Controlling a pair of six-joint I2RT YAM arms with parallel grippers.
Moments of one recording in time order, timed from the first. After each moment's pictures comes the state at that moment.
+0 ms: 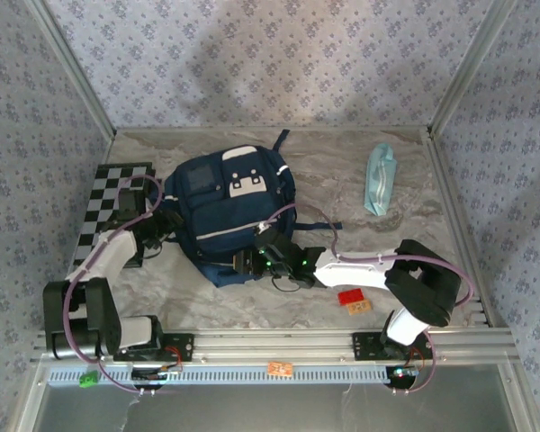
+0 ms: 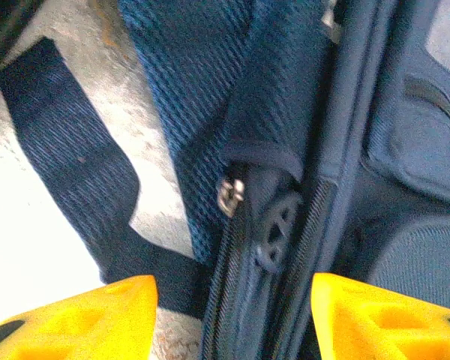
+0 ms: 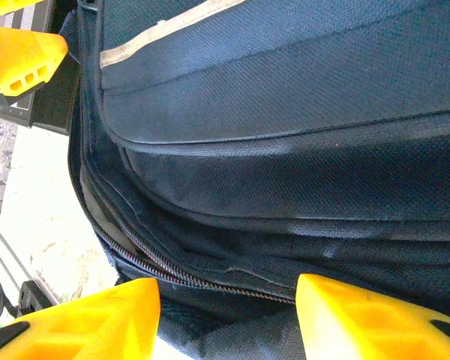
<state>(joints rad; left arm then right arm) 0.07 1.29 0.71 -0.41 0.23 -0.71 1.05 1.61 0.82 0.10 -0.03 0.92</state>
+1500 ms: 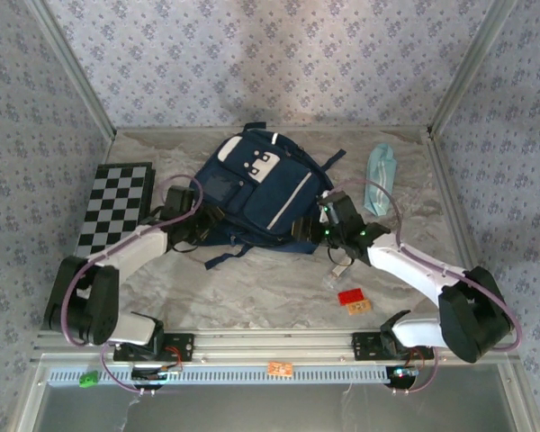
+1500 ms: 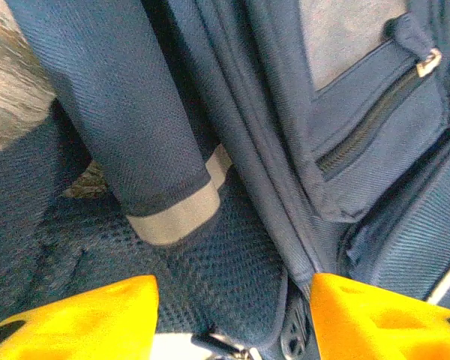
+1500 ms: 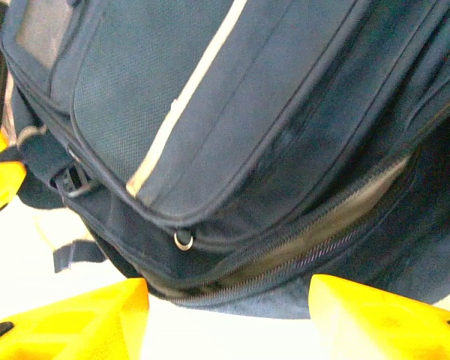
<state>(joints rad) -0.33 1.41 0.72 -0.18 0.20 -1.04 0.59 1.28 0.74 -0.24 -0.15 0.66</state>
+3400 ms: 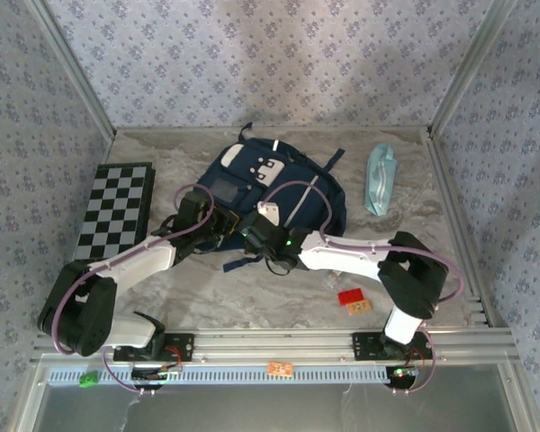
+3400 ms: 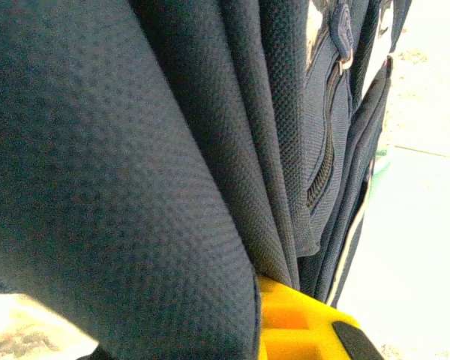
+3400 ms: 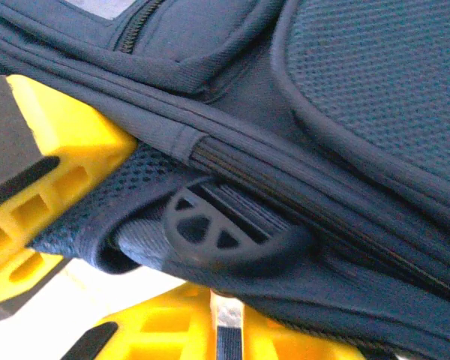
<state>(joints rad) -0.50 1.33 0.66 0.03 0.22 -1.43 1.04 1.68 1.09 -0.25 0.33 0.89</state>
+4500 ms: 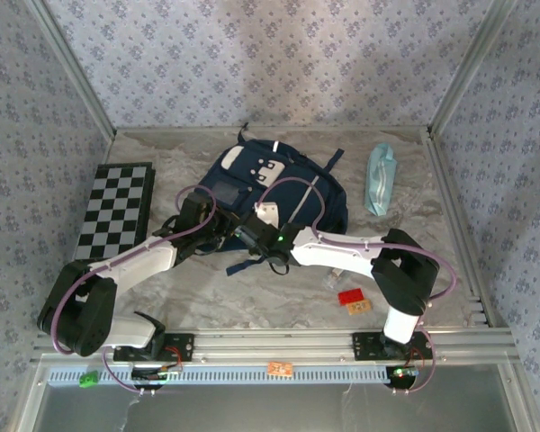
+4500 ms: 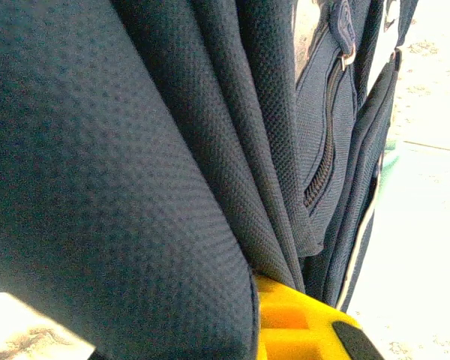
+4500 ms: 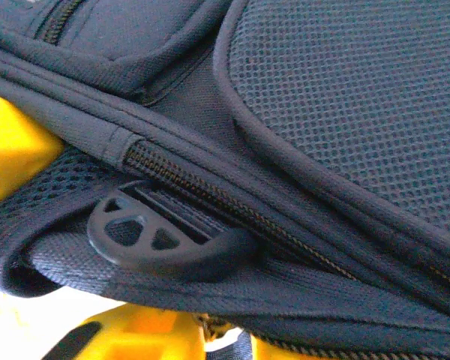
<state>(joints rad) -0.52 1.33 0.66 0.01 0.21 -1.42 1.05 1.75 1.21 -0.46 0.45 0.83</state>
